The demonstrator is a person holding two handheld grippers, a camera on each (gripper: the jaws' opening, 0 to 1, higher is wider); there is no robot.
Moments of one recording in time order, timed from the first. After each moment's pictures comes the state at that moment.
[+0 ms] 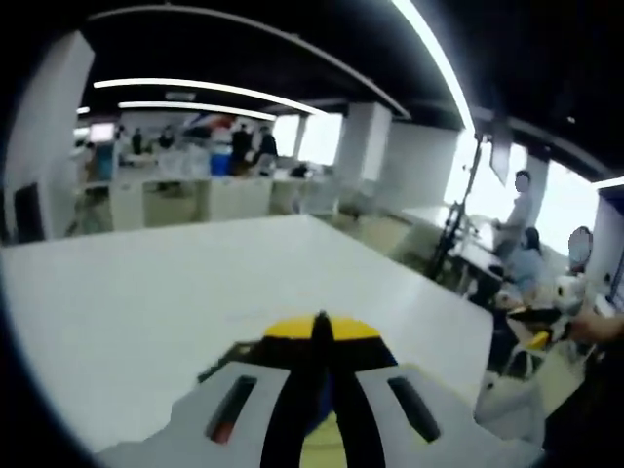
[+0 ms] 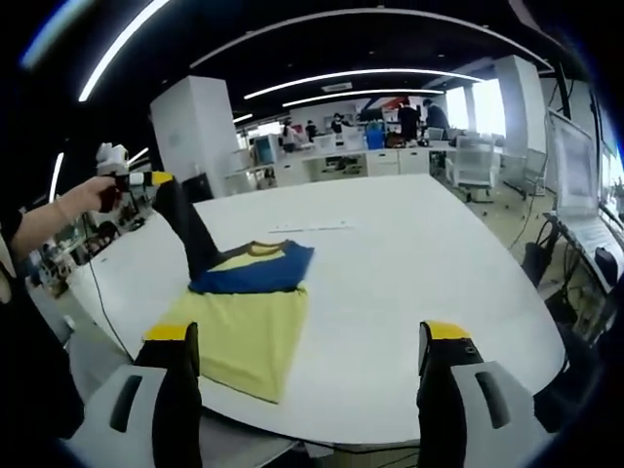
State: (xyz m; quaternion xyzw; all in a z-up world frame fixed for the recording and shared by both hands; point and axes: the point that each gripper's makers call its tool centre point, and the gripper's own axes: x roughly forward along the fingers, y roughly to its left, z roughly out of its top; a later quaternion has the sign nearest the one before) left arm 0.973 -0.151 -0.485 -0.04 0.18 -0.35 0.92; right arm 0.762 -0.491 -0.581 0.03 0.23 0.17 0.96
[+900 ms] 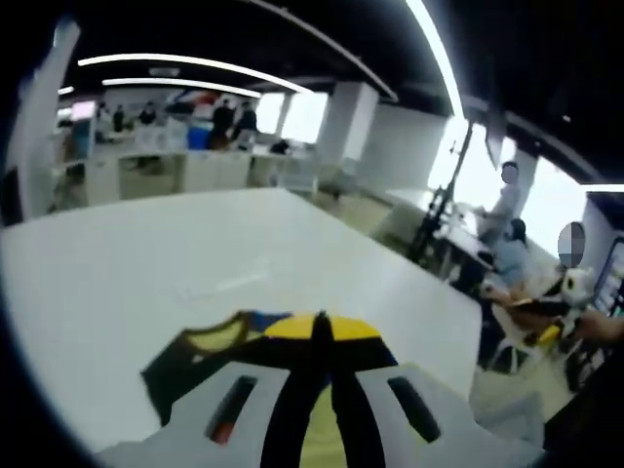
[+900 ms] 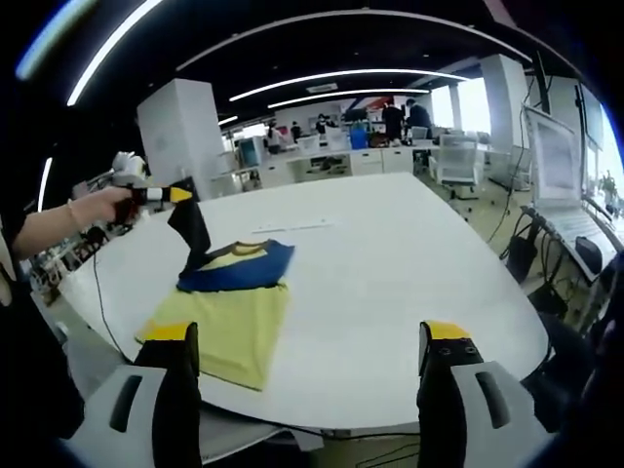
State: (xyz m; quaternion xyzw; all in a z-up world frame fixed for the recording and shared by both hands) left arm 0.980 -0.235 -0.536 -0.05 0.22 -0.38 0.89; right arm 0.747 -0.523 -0.580 0.04 0.24 0.14 0.96
